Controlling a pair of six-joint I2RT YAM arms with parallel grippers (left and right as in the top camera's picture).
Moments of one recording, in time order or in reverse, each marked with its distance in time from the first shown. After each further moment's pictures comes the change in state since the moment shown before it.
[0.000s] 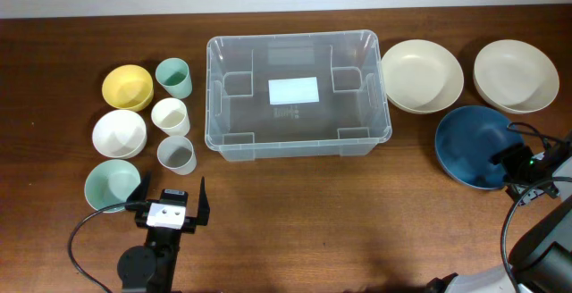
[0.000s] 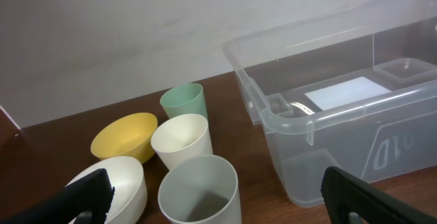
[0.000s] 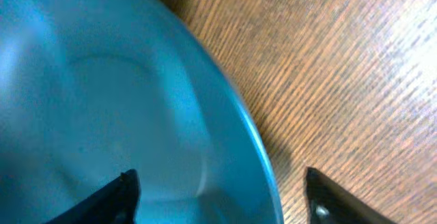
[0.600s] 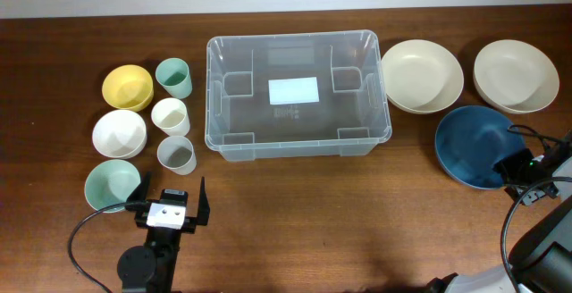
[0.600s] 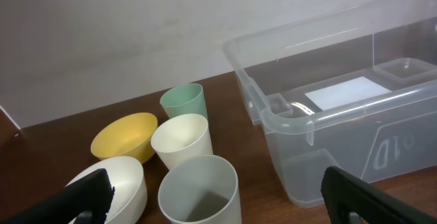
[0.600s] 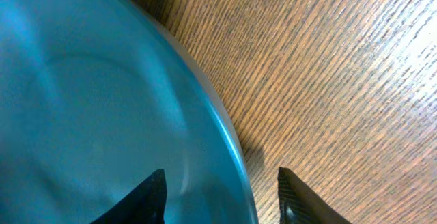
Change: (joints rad) left arm 0.000 0.000 0.000 0.000 0.000 0.000; right arm 0.000 0.000 0.000 -0.018 0.044 0.002
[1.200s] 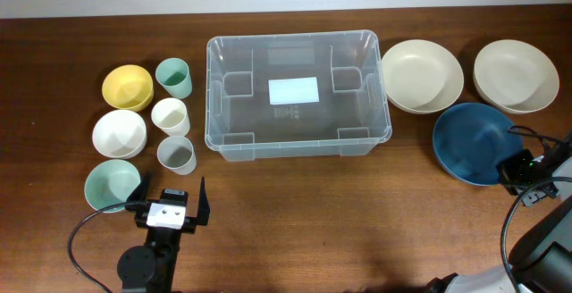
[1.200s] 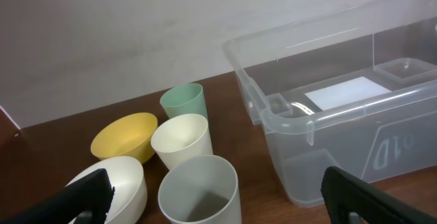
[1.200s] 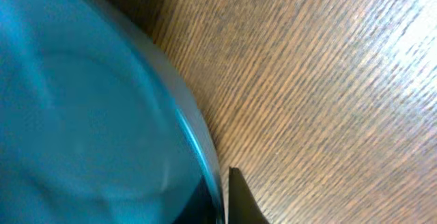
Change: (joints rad) left arm 0.000 0.000 0.000 0.000 0.000 0.000; right arm 0.000 0.000 0.000 -0.013 0.014 0.001
